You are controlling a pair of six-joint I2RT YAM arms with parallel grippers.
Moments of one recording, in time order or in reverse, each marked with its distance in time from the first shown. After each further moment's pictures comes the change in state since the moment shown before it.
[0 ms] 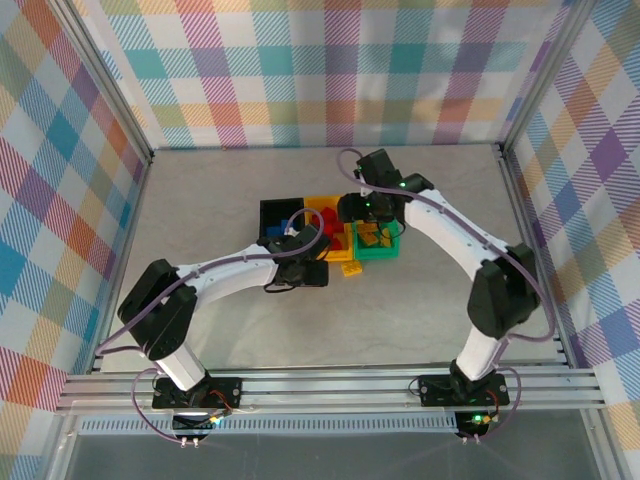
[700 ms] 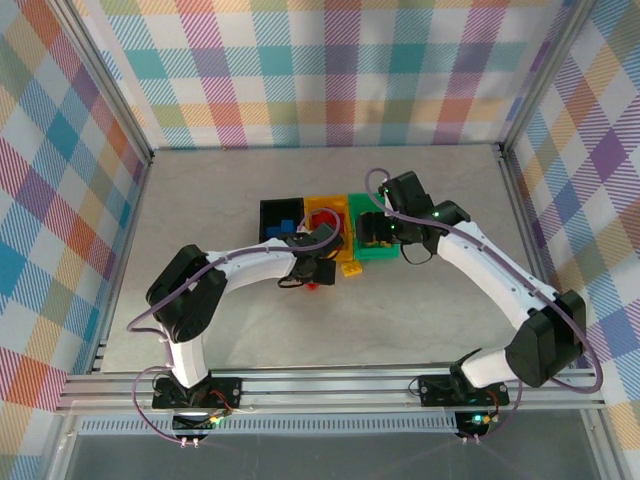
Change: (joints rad) left arm -0.002 0.172 0.102 0.004 -0.052 0.047; right arm 0.000 -0.302 -0.250 -0.011 0.041 0.026
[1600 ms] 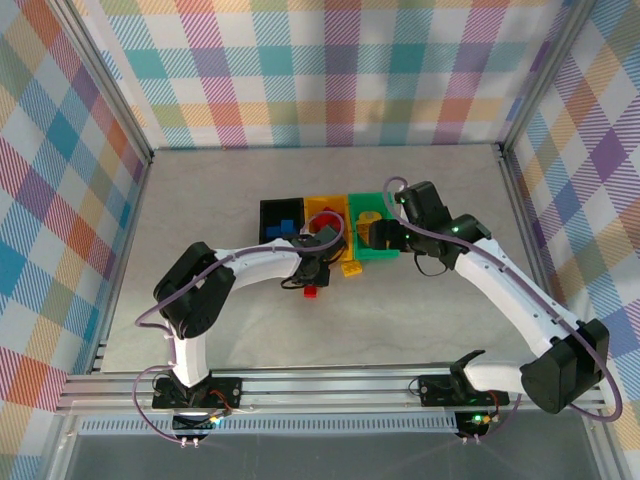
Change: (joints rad) left arm -0.011 0.039 0.014 -0.014 0.000 0.008; right arm -0.026 -0.143 -0.088 -0.029 0.041 0.016
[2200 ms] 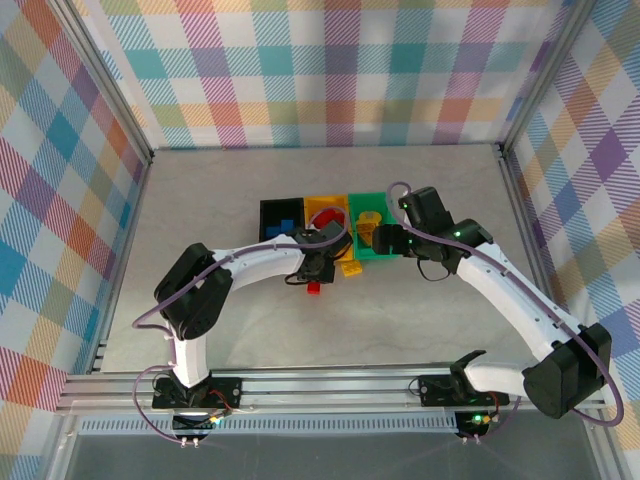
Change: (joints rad) left arm -0.021 -0.005 0.090 -0.080 0.000 0.017; right arm -0.008 -0.022 -0.043 -0.005 0.002 0.010
